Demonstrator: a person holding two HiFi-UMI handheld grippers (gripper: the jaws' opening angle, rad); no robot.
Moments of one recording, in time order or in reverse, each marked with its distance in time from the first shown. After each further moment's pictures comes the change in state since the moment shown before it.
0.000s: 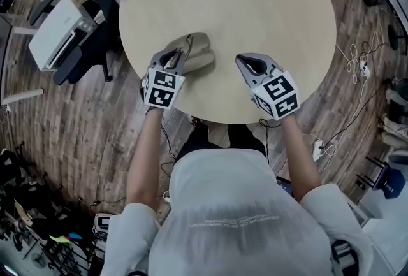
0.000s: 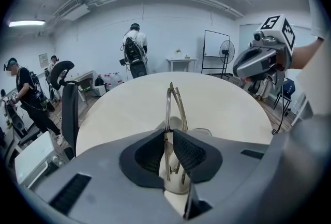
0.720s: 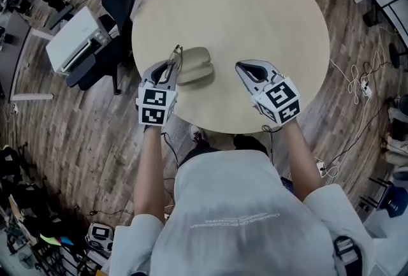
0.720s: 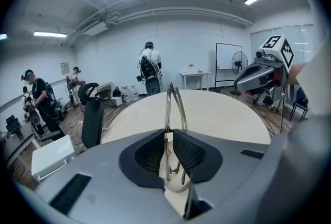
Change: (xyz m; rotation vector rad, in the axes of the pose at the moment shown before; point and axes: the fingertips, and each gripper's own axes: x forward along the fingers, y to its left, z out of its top) left arm -0.087 0.005 0.048 -0.061 -0.139 0.172; right arm -0.045 0.010 0.045 -0.116 -0.137 0.051
